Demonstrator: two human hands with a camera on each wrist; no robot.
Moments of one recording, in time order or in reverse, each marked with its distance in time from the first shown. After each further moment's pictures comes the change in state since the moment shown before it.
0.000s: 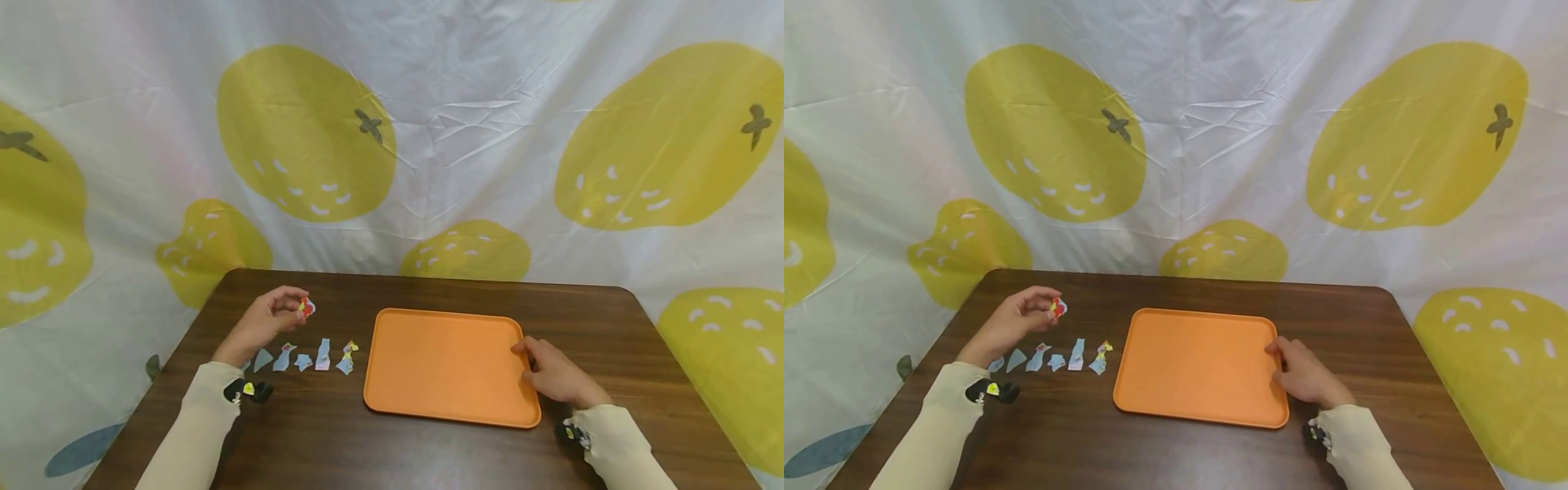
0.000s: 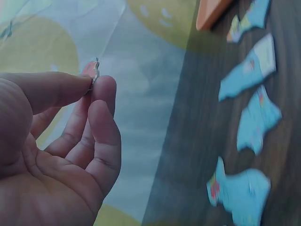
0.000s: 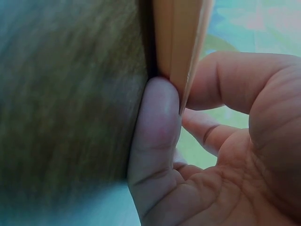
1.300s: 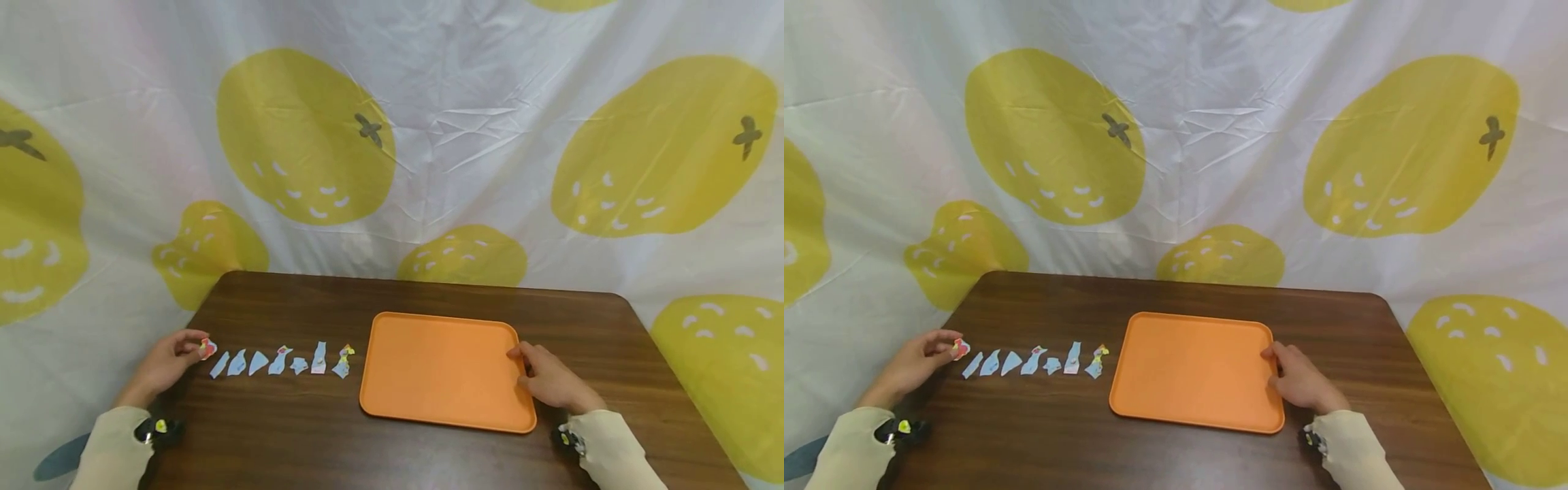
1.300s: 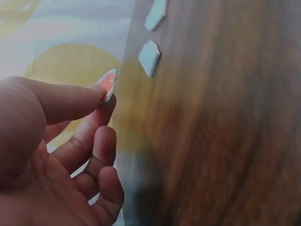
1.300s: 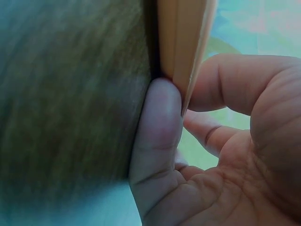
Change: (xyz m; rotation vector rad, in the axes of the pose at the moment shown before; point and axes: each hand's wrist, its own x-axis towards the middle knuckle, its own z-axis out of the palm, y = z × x) left_hand -0.094 -0.074 -0.108 0.453 0.229 -0.124; right_hand 0.000 -0.001 -0.002 0.010 -0.003 -0.008
